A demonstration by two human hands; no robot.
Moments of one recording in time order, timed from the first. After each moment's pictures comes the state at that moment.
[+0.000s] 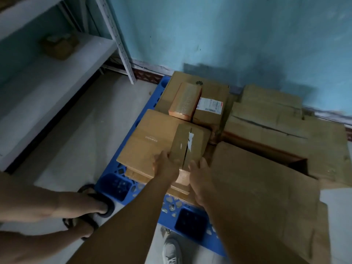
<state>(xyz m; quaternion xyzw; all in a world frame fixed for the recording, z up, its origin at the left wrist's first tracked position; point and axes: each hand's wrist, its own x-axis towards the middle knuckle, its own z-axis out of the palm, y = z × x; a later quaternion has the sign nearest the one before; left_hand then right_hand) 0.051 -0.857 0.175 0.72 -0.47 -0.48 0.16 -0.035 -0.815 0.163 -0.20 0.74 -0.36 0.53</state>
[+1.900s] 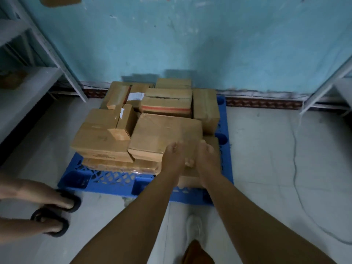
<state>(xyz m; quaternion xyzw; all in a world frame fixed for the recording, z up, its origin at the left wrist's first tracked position) -0.141 -0.472 0.313 0.60 -0.47 -0.61 0.21 -0.211 -0.431 0.324 -0.09 0.75 -0.51 0.42</state>
